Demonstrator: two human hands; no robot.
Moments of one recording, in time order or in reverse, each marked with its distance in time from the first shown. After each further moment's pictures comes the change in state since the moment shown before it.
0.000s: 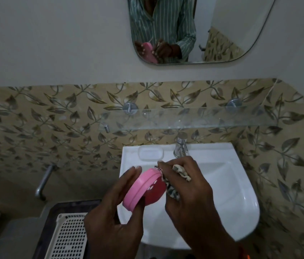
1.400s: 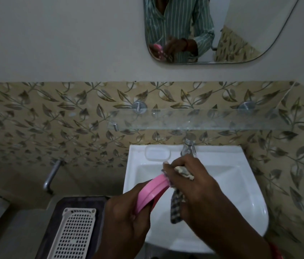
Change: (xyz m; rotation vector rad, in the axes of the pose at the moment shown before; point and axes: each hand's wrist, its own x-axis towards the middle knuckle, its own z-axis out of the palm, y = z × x) left_hand 0.019 0.008 0.001 -0.070 0.024 0.209; right_hand 0.017 -0.010 -0.024 0.004 -0.358 -0.063
